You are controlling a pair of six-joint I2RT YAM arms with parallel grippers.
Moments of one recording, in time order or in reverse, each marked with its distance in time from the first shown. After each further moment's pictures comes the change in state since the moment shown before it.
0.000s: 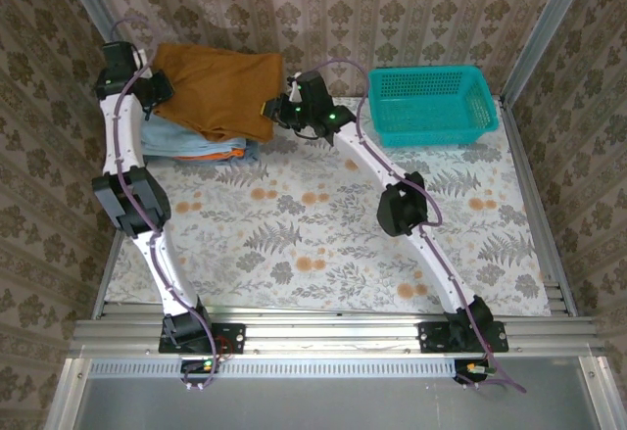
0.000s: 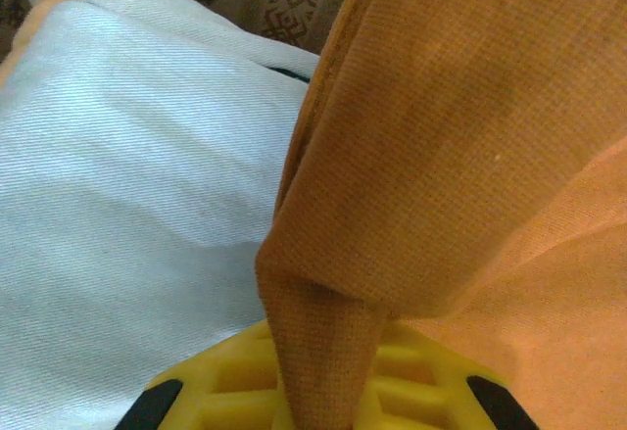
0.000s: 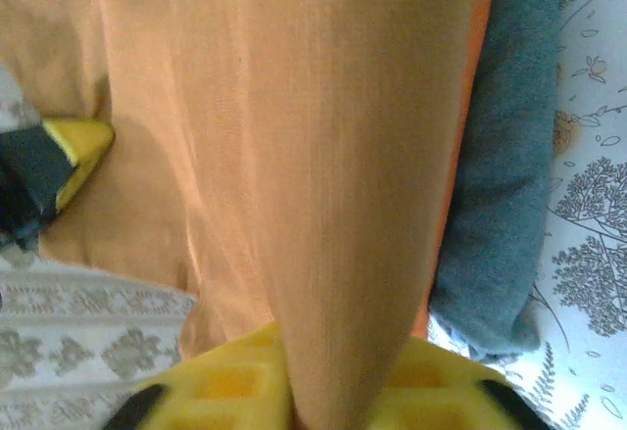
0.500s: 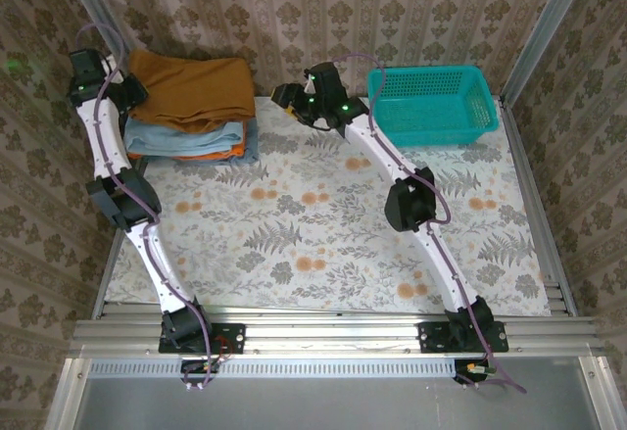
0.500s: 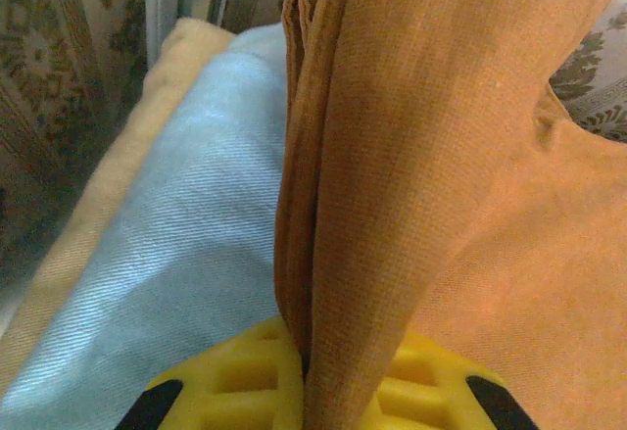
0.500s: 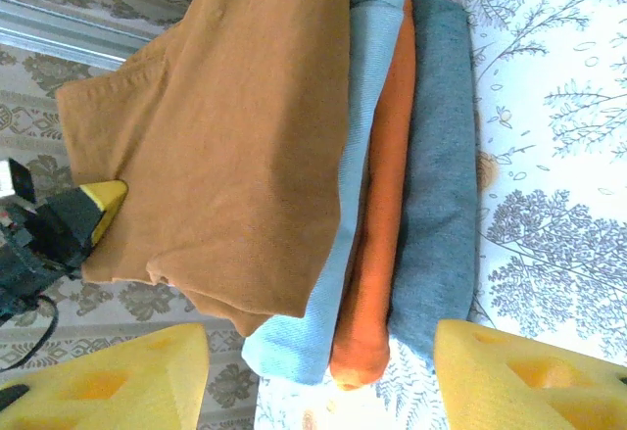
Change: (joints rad) left arm 0.143 0.244 0.331 -0.103 0.127 -0.014; right arm -0.052 -0.065 -0.054 -0.060 0.010 0.021
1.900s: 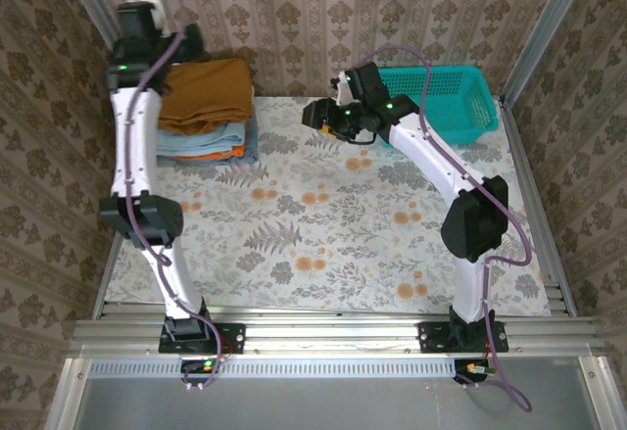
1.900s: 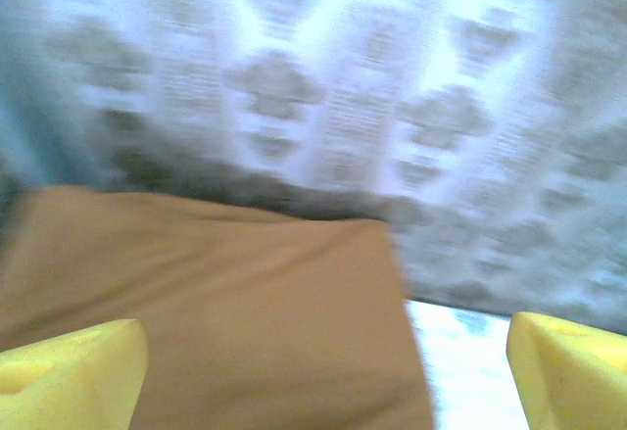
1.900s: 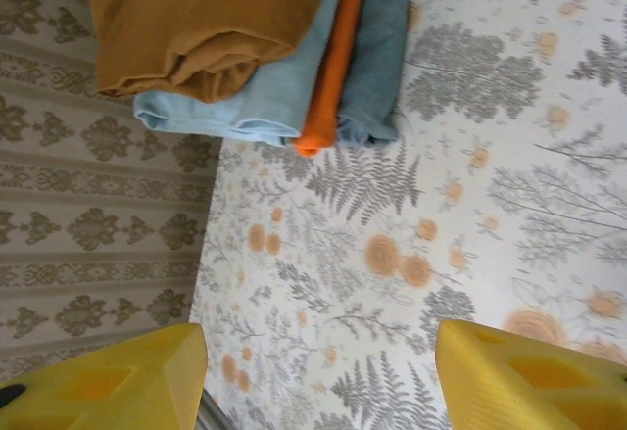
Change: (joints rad) left arm -0.410 -0.398 -0.222 0.166 -0.347 0.058; right arm -0.044 -0.727 -0.830 -0.163 -0.027 -0.288
